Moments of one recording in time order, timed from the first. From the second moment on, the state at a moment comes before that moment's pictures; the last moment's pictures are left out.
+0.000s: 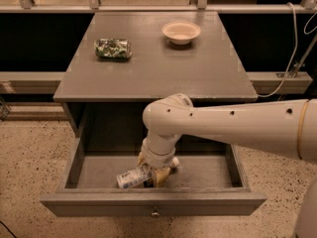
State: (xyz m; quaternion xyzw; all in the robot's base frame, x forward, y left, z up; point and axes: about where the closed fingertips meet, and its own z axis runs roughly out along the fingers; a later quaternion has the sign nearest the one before) arm 0.471 0.025 0.602 -0.89 0.44 0.09 0.08
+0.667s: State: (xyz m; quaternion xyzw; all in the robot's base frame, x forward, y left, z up) arm 0.485 0.039 0.658 -0.86 0.45 0.09 0.22
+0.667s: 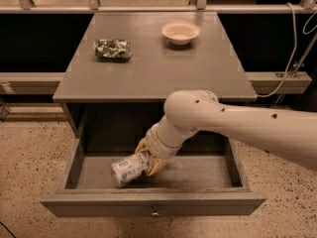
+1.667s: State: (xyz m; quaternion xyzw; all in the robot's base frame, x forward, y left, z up) arm 0.584 -0.016 0.906 -0.84 0.49 -0.05 0.25
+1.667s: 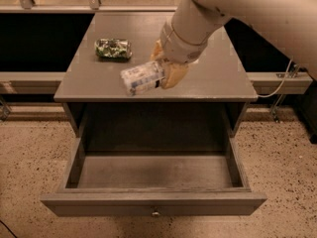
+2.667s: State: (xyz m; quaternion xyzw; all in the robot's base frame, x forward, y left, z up) arm 0.657 -0.146 0.859 -0.69 0.69 0.08 0.20
